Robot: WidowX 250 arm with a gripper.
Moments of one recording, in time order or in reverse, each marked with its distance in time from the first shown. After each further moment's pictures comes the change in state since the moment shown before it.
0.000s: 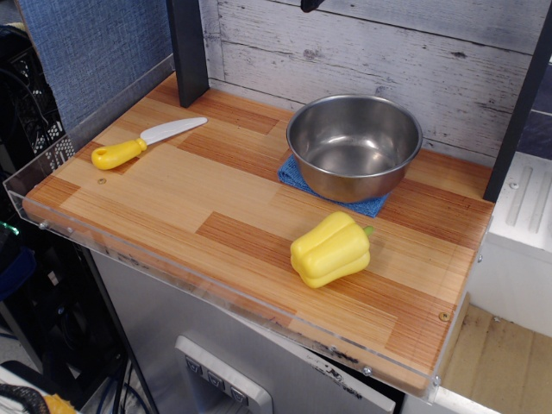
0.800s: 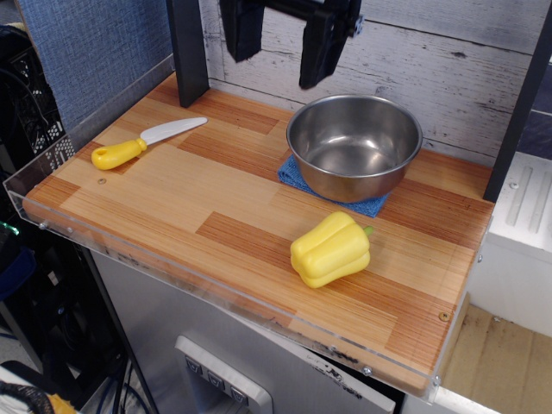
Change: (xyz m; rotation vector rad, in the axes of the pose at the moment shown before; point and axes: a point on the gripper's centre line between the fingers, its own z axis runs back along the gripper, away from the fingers) arm -0.033 -0.020 -0.036 -0.031 0.071 -0.115
